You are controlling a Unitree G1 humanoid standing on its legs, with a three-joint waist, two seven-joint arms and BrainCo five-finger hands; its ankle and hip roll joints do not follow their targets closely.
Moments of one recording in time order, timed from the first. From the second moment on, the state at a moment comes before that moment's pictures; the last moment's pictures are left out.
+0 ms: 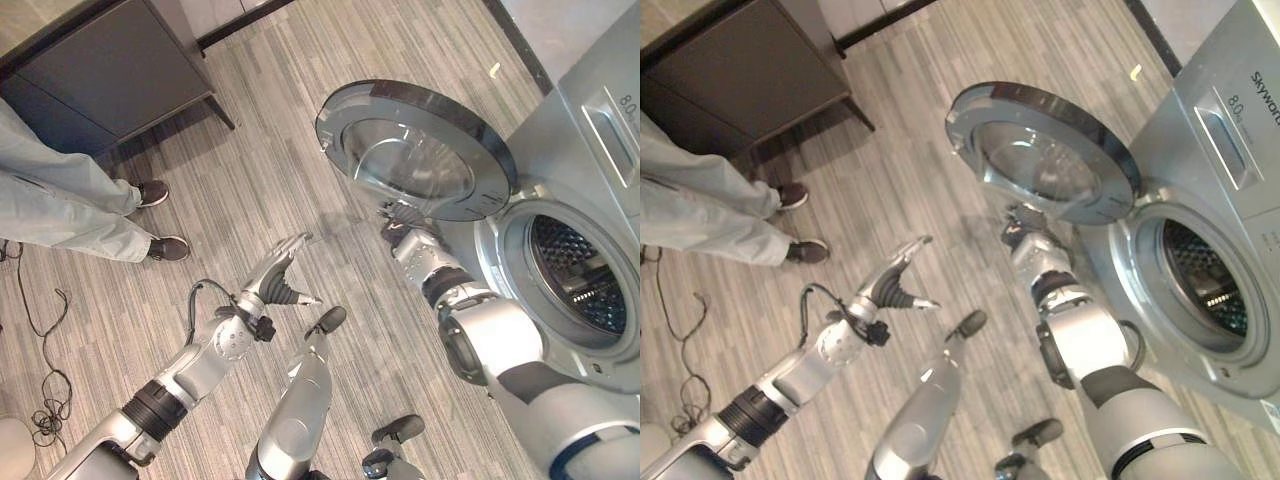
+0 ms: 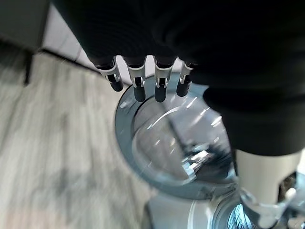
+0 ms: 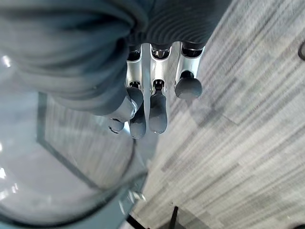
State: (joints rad) left arm -0.33 0.60 -0.58 0.07 0.19 -0.01 0.20; right arm -1.15 -0.14 0.15 1.37 0.88 -0.04 -0.22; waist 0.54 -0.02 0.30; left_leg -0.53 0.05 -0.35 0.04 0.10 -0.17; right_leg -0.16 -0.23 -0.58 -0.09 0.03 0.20
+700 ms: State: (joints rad) left arm -0.07 0.67 -0.22 0.17 0.04 0.07 0.05; right arm -0.24 -0.20 0.35 0.59 0.45 0.05 -0.03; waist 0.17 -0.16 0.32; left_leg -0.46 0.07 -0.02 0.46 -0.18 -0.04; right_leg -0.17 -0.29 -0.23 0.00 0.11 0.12
